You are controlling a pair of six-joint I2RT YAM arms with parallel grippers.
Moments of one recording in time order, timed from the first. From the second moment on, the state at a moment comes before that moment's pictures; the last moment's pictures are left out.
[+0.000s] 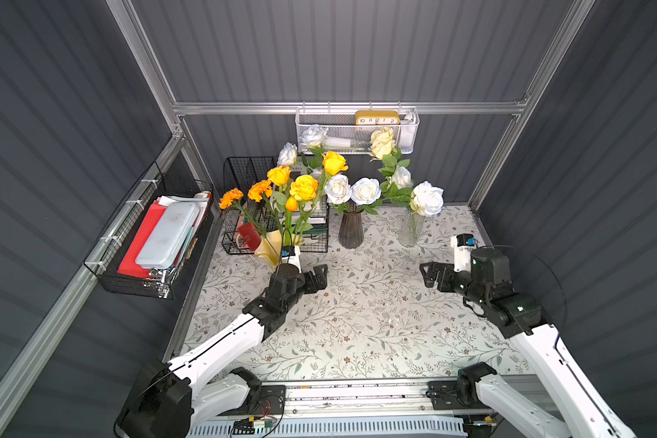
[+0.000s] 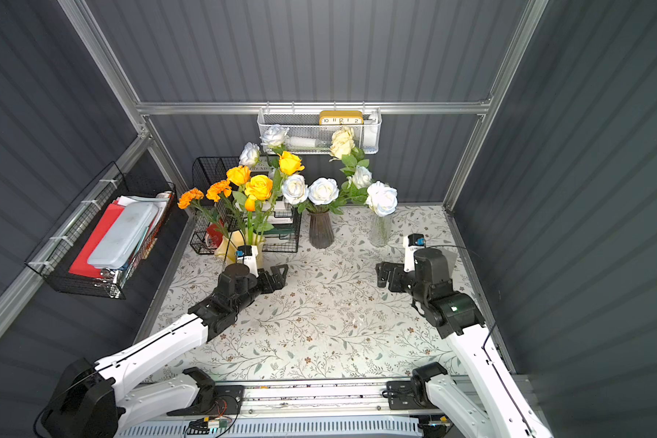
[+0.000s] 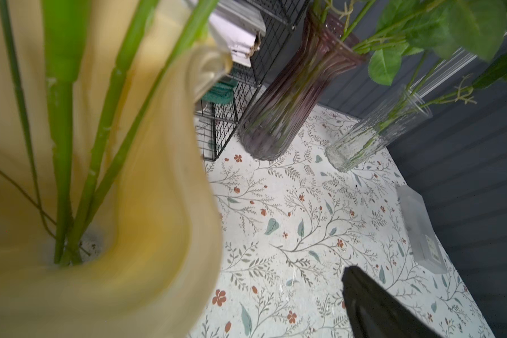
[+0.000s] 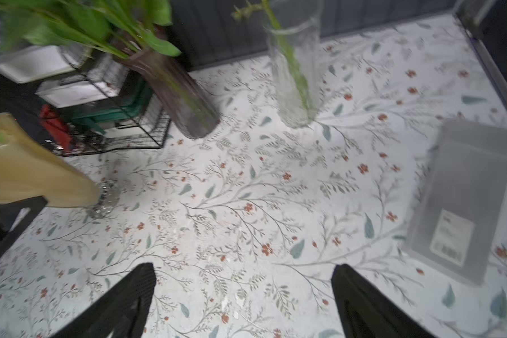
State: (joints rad) left arm -0.59 1.09 0.56 0.11 -0.08 -0.55; right arm 0.22 0.81 0.87 -0.69 0.00 0.37
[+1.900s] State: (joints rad) left arm -0.09 1.57 0.28 1.45 -0.50 -0.07; right arm 0.06 0.96 0.18 0.50 0.37 0.19
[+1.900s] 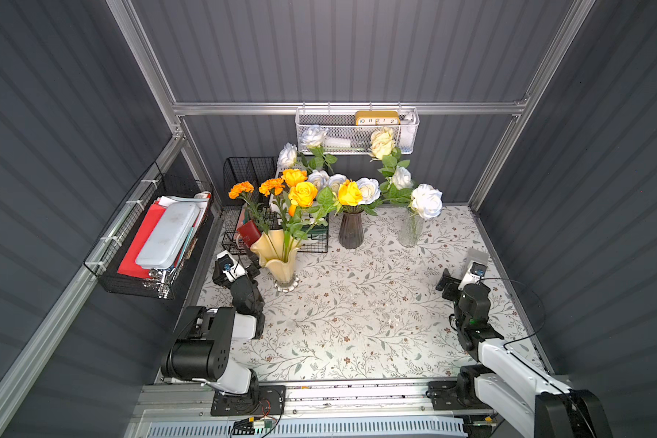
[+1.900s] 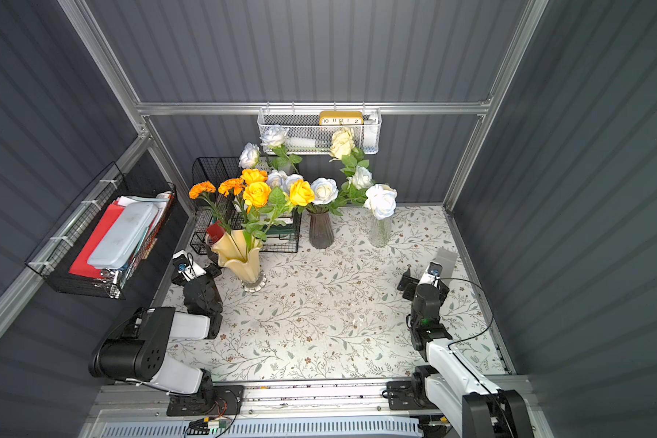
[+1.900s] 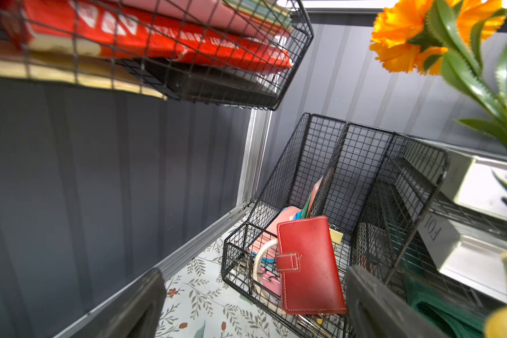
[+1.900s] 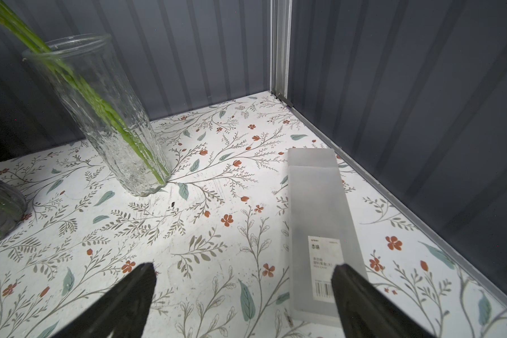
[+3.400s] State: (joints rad) left arm -0.02 1.73 0.37 1.46 -0.30 -0.06; right arm 0.05 1.54 0.32 0.92 0.28 0.11
